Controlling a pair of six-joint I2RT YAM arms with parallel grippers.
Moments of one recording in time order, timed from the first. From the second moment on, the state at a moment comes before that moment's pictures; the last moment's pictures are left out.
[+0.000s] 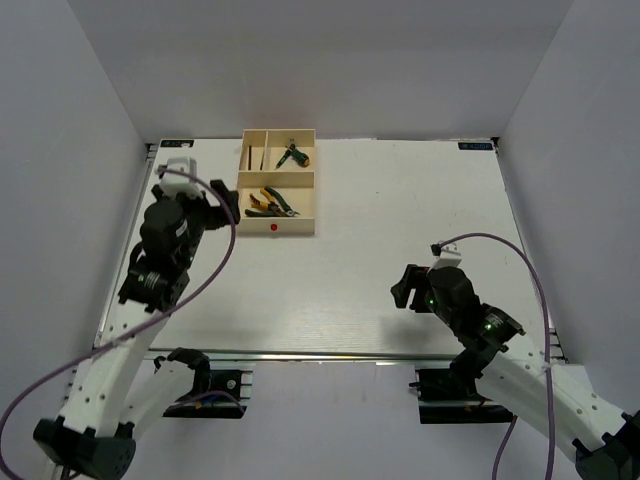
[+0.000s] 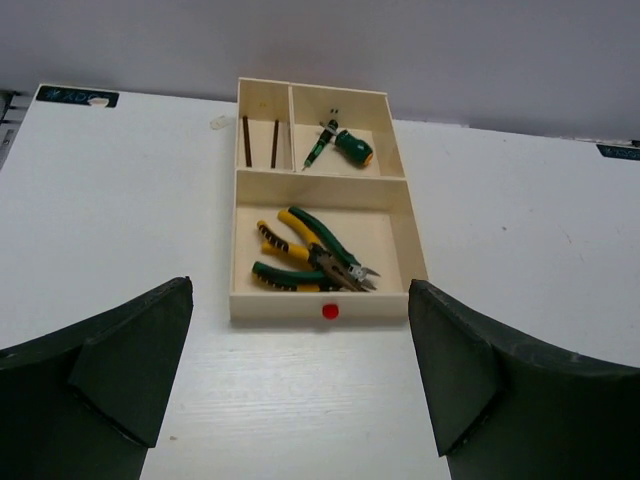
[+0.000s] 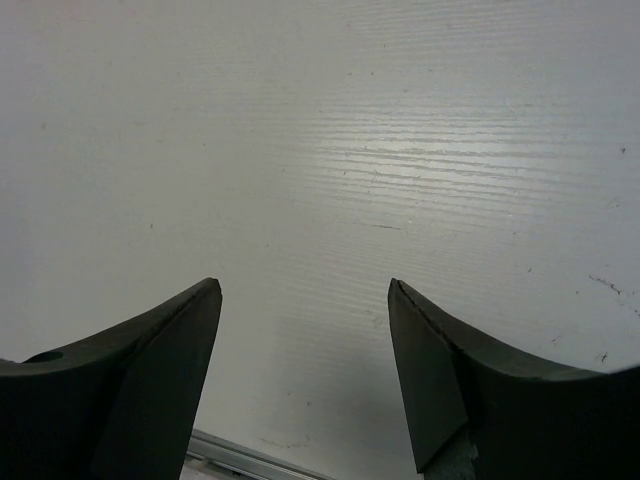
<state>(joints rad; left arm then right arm) -0.31 0.87 0.97 -0.21 -0.20 -0.20 0.70 0.57 0.41 -0.45 0.23 0.57</state>
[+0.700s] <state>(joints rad) -0.33 0.28 0.63 -0.47 -0.23 -0.34 0.70 0.41 0.40 -0.46 0.31 0.57</state>
